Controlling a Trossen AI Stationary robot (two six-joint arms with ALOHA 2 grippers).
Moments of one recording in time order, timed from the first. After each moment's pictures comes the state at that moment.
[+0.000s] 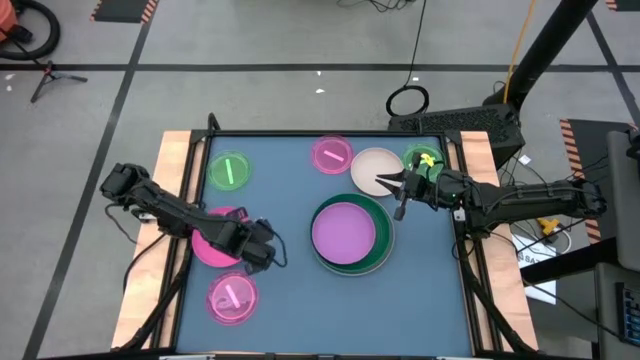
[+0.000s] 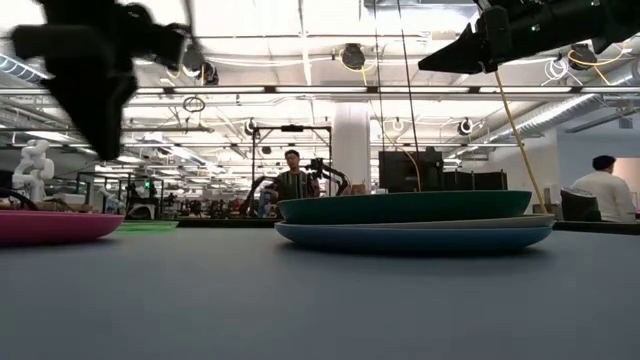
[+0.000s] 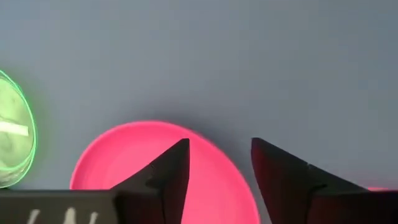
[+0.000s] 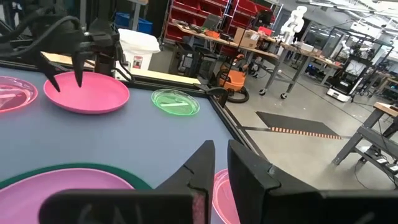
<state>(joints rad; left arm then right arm) -0.39 1.51 1.06 -1.10 -0.26 -0.77 -0.07 0.80 0.42 0.24 0.29 -0.25</state>
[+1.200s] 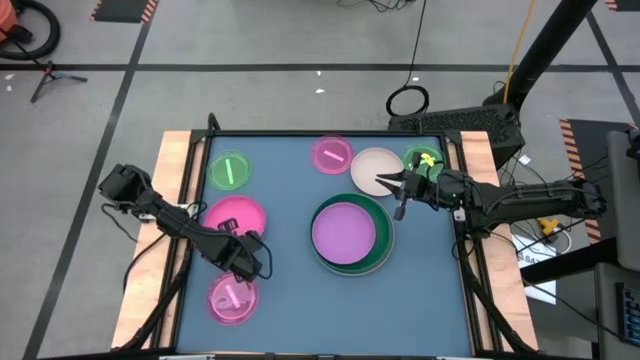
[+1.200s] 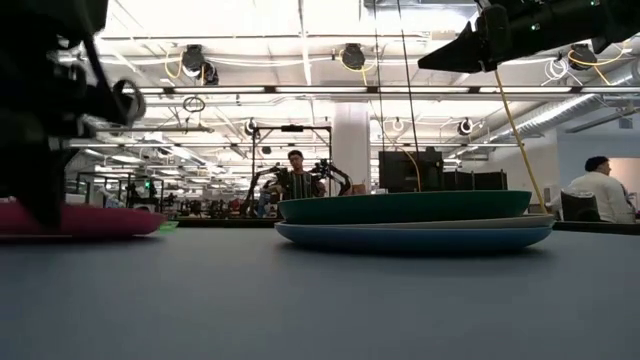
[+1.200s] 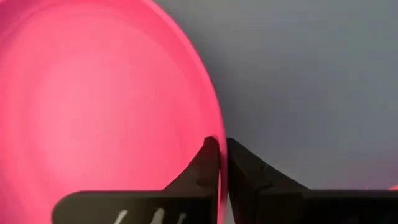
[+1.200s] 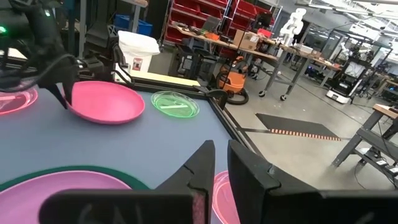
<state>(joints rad) -0.52 1.51 0.77 -0.86 -0.24 -0.88 -0.07 0.80 0.42 0.25 0.29 -0.26</state>
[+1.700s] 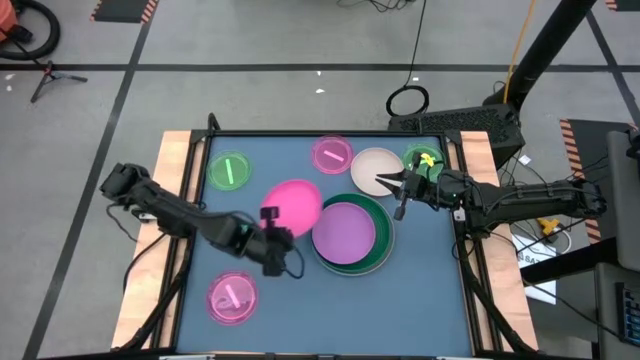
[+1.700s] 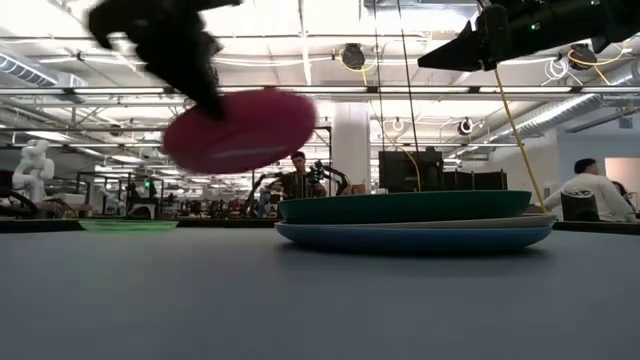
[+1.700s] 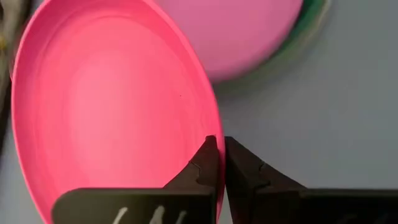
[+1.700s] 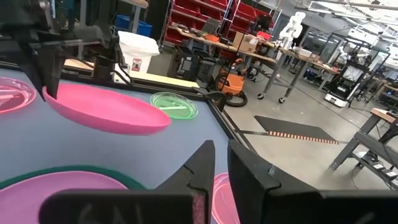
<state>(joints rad) -0.39 1.51 1.07 -0.65 -0.47 -0.23 -0.07 0.80 0.42 0.26 0.29 -0.27</state>
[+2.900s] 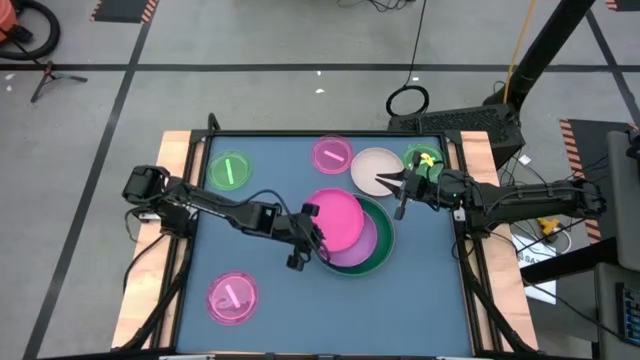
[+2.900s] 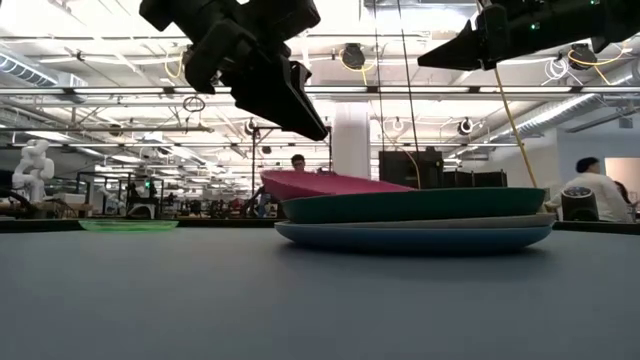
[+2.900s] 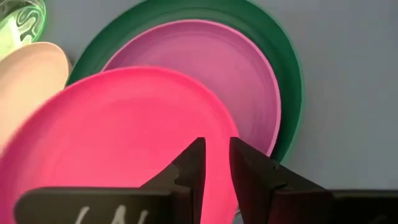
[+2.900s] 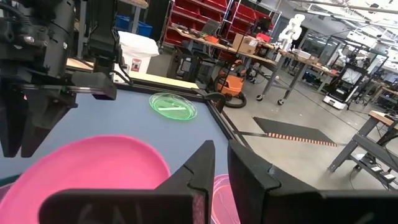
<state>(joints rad) -0.17 1.68 1.07 -0.16 -0.09 0.26 -0.07 0.80 0.42 0.27 0.29 -0.29</state>
